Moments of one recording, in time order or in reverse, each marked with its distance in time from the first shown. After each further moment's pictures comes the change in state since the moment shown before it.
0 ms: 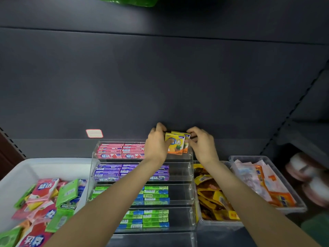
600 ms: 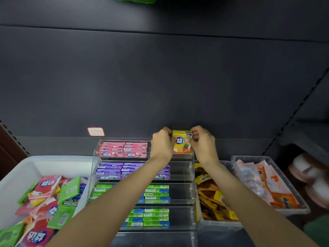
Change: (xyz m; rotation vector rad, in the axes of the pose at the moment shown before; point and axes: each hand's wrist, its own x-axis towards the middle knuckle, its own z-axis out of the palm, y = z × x) left_hand -0.004 0.011 0.006 -0.085 -0.062 -0.089; right_hand -0.001 0.001 0.006 0.004 0.053 0.037
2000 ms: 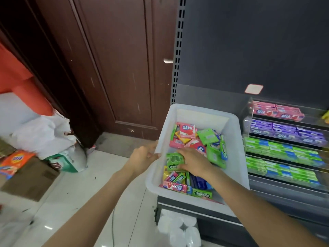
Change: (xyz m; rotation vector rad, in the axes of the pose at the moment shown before) left_hand -0.190 -0.364 -0.395 0.199 -0.305 -0.261; right_hand -0.243 -0.301 0.312 -0.282 -0.906 -0.321
